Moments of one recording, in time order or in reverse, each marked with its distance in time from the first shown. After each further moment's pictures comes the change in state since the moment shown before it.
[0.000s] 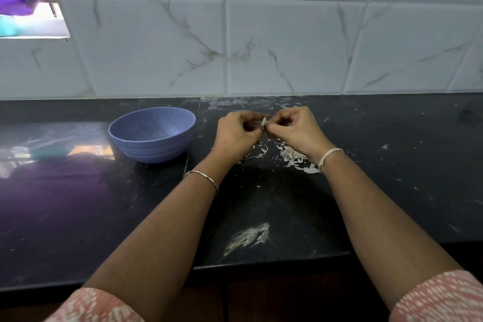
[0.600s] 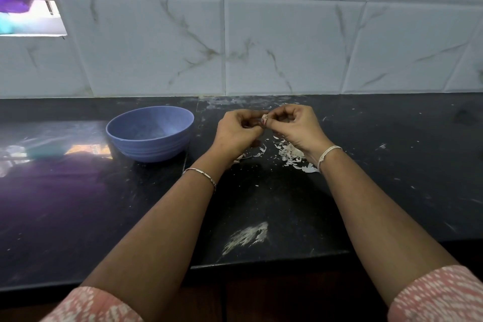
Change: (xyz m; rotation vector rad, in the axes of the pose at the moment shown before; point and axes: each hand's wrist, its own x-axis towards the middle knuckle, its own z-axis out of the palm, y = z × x) left_hand 0.003 0.000 0.004 -0.269 -0.069 -0.143; right_hand -0.003 -0.002 0.001 0.229 0.038 0.057
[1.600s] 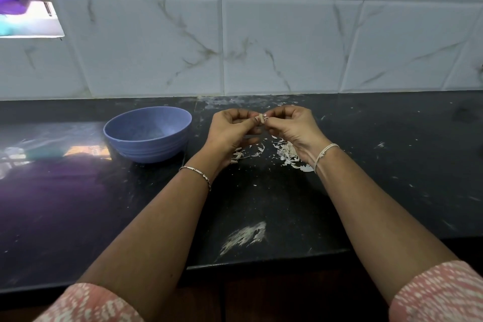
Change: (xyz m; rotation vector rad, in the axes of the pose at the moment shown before) left_hand -0.004 0.005 -0.002 -0.324 0.021 -0.113; right_hand -0.002 -0.006 0.004 0.249 0.033 0.183
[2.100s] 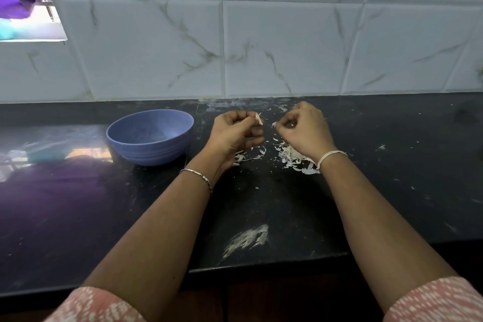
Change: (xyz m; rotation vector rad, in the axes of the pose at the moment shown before) left_hand 0.002 0.001 -0.001 -0.141 -0.005 -0.035; right_hand 0.006 0.001 -0.019 -0.980 0.132 -0.301
